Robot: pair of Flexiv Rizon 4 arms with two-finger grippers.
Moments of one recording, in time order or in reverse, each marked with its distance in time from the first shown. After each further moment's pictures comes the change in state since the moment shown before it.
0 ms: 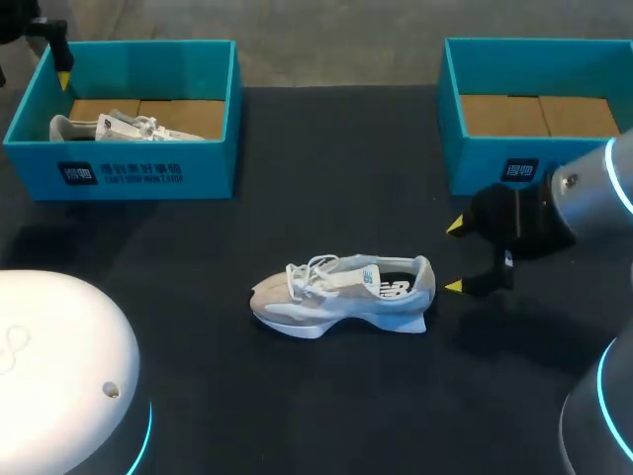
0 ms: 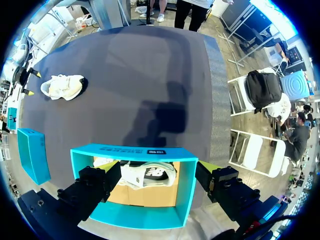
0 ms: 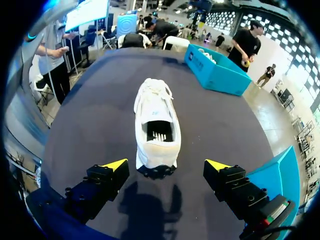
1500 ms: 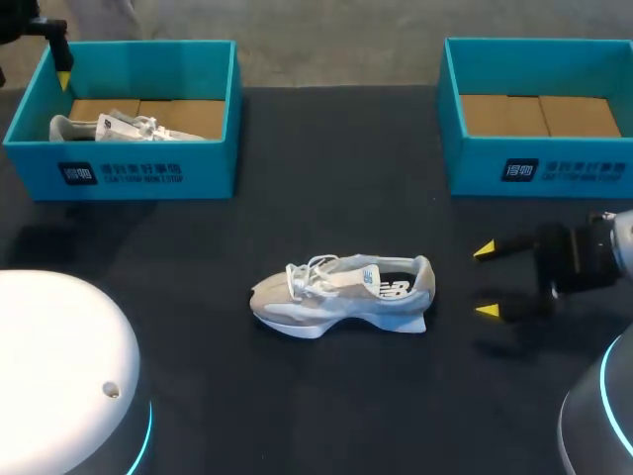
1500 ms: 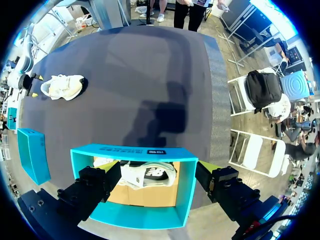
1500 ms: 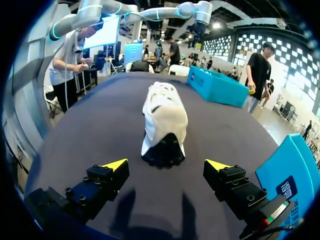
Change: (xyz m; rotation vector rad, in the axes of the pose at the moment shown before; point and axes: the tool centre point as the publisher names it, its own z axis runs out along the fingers) left arm 0.000 0.000 0.000 0.000 0.000 0.000; right arm 0.009 -0.068 0.013 -0.283 0.052 0.002
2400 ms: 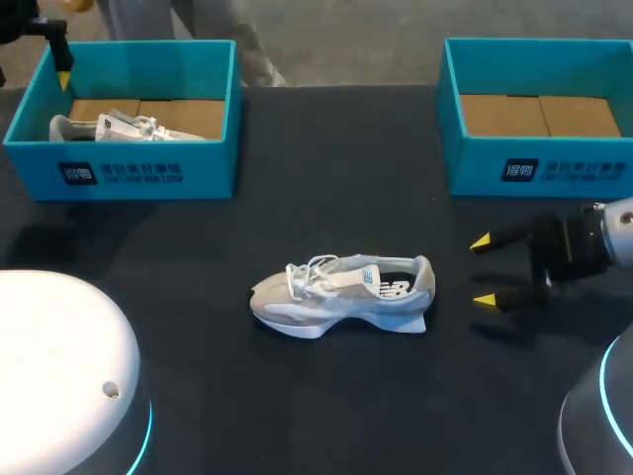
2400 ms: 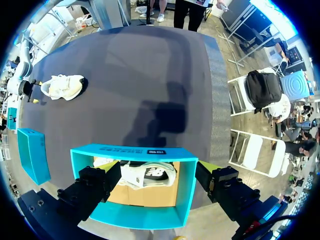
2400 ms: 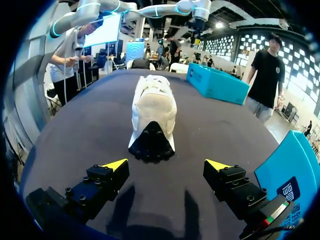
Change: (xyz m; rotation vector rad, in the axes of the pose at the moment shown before) left arm 0.000 0.000 0.000 0.000 0.000 0.000; right arm -0.023 -0.012 0.012 0.004 0.016 -0.006
